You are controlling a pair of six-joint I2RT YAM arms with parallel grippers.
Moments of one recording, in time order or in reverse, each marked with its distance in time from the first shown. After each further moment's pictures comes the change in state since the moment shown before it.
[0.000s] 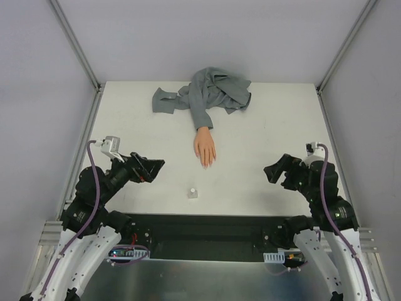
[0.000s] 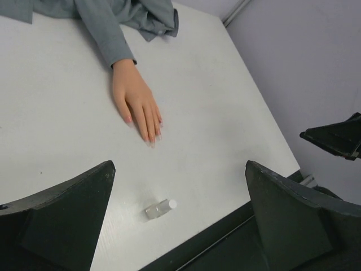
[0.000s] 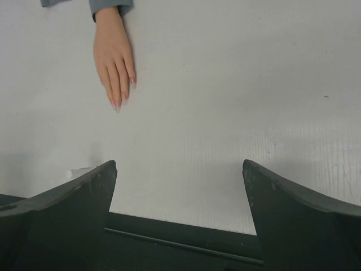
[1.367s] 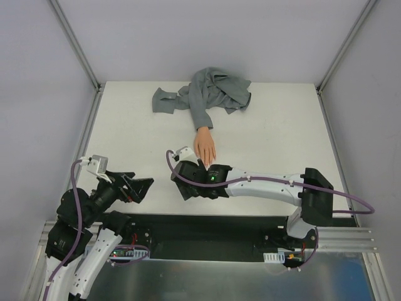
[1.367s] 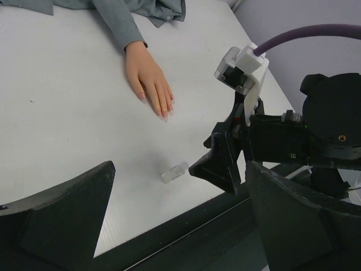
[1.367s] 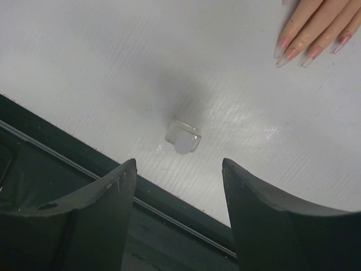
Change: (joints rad) left arm 0.000 -0.196 0.122 -0.352 -0.005 0.098; right arm 1.067 1.259 0.601 0.125 0.486 0.088
